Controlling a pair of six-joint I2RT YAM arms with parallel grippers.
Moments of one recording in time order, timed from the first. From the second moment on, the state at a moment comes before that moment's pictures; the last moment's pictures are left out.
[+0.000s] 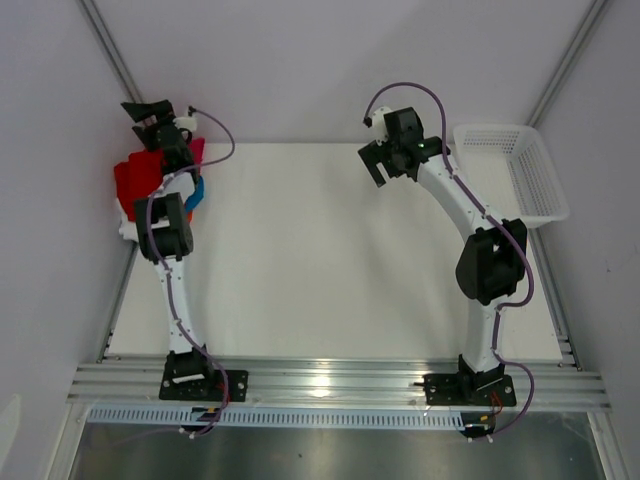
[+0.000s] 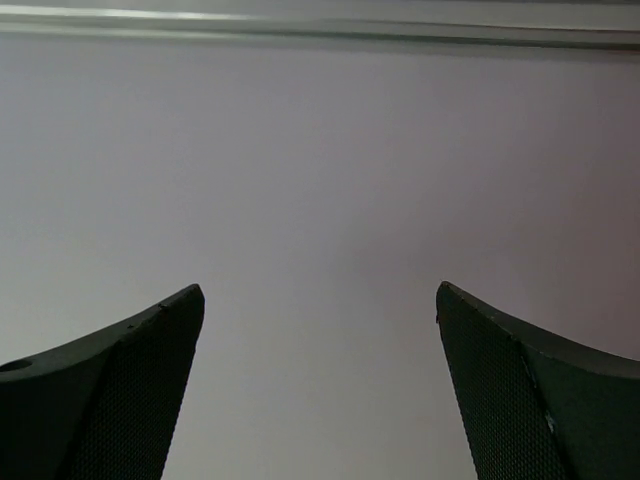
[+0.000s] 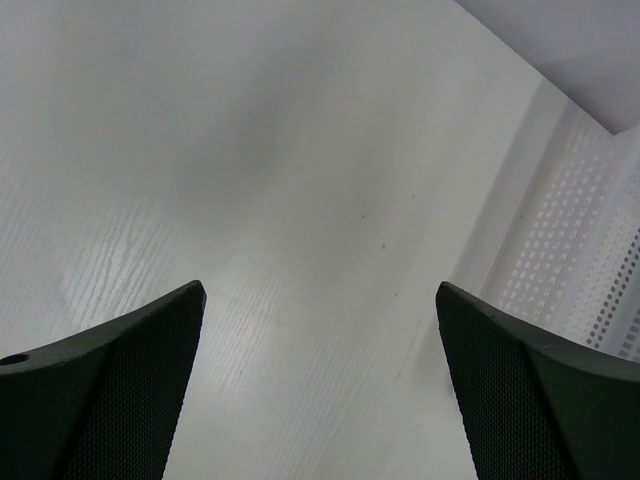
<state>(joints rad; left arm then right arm) 0.19 2.48 1.99 0.81 -0.52 1.70 0.38 2.01 1.95 -0.68 0.16 -0.29</state>
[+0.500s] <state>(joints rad) 0.21 2.67 1.85 1.02 -0.48 1.90 0.34 2.01 1.95 -0.68 0.12 -0.27</state>
